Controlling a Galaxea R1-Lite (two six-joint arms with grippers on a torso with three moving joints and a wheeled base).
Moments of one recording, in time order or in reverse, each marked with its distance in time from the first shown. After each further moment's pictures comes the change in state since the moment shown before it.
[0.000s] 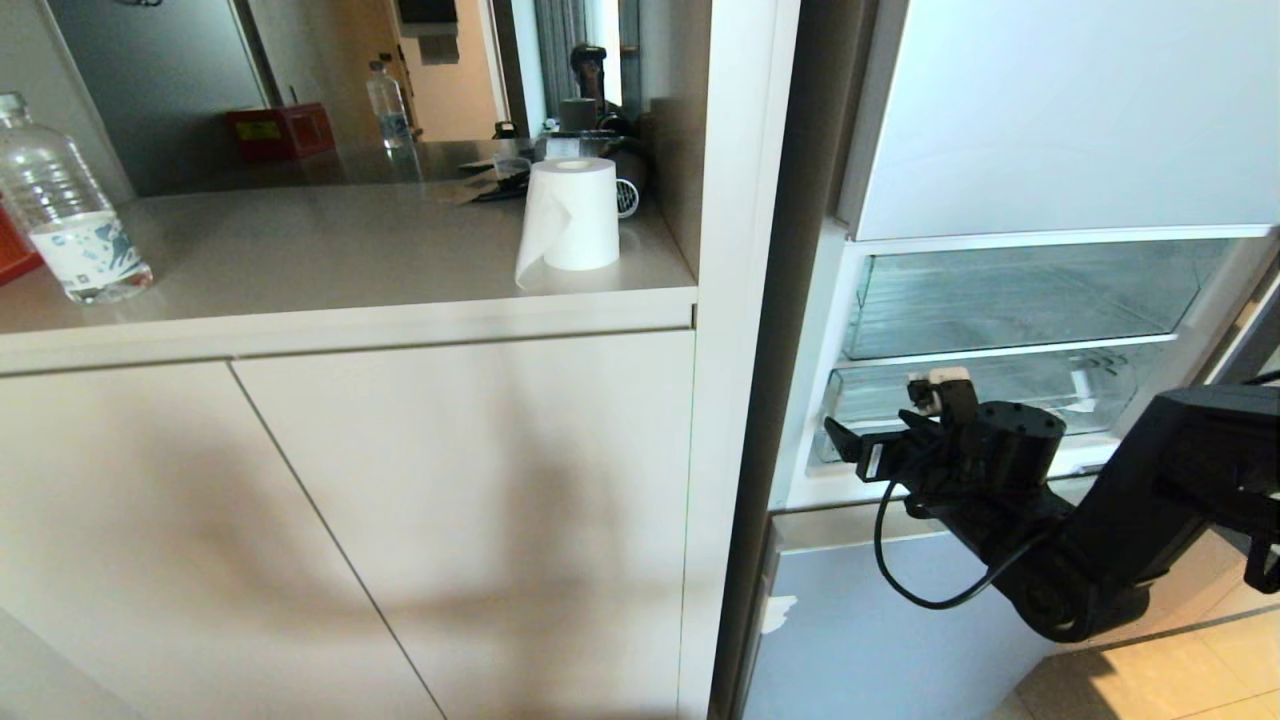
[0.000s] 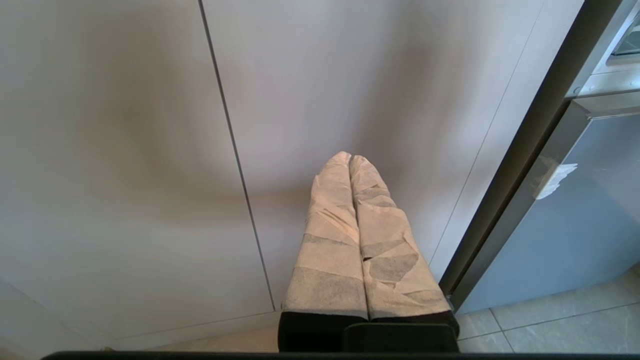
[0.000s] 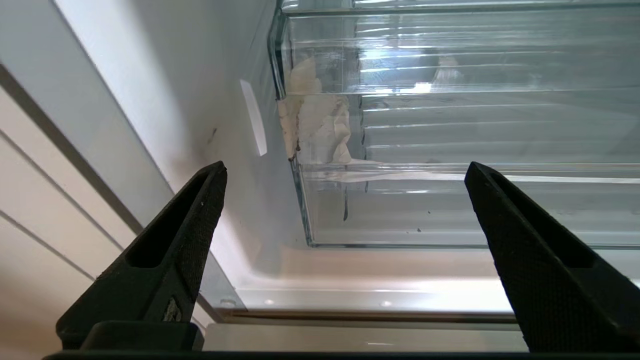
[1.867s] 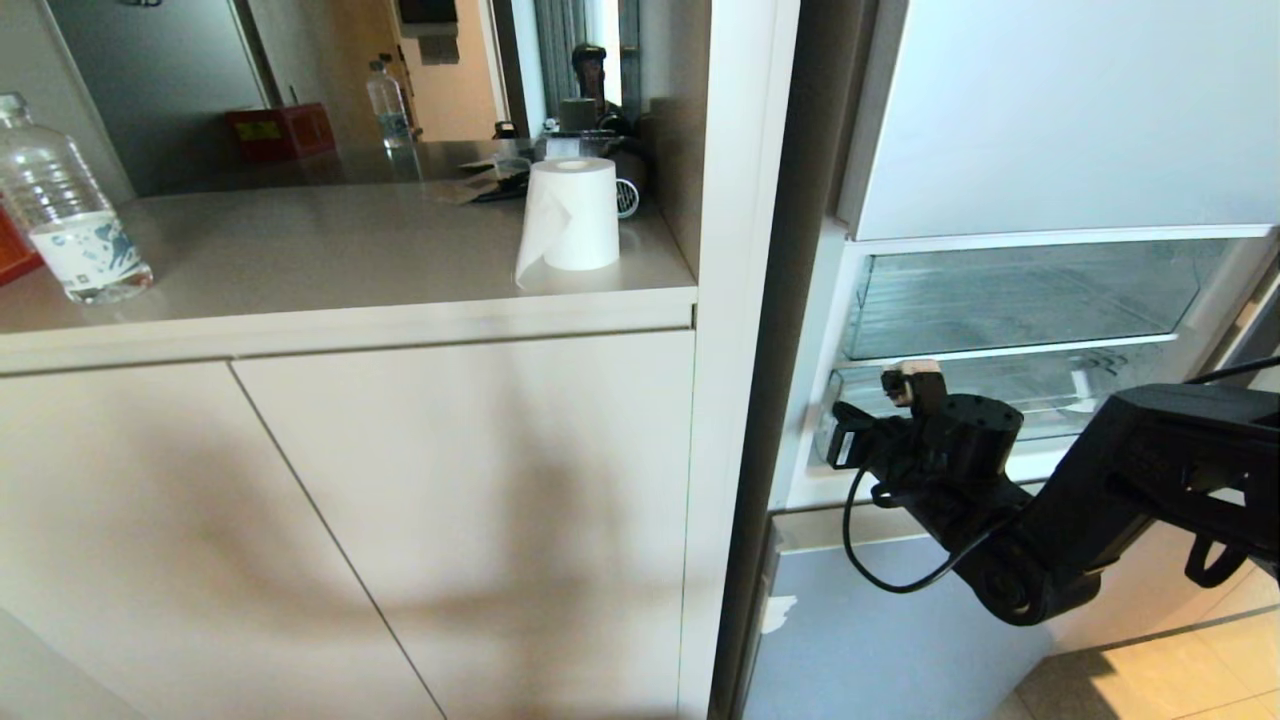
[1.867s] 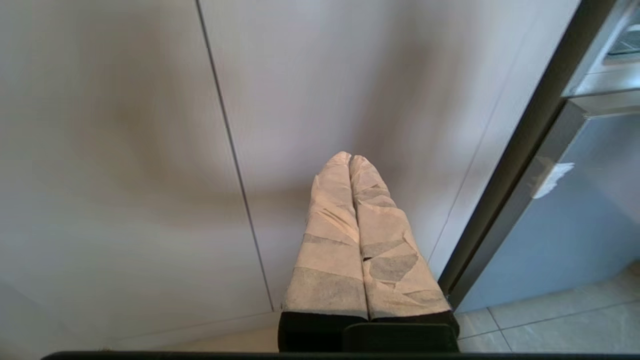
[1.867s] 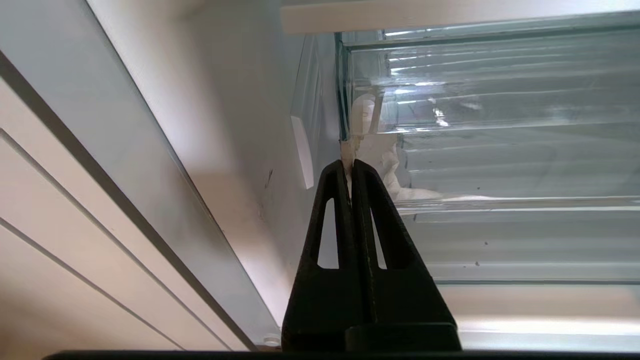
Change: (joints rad) left arm -0.001 0.000 0.000 0.000 0.000 0.000; right arm 0.042 0.050 -0.105 0.013 -0.020 0.062
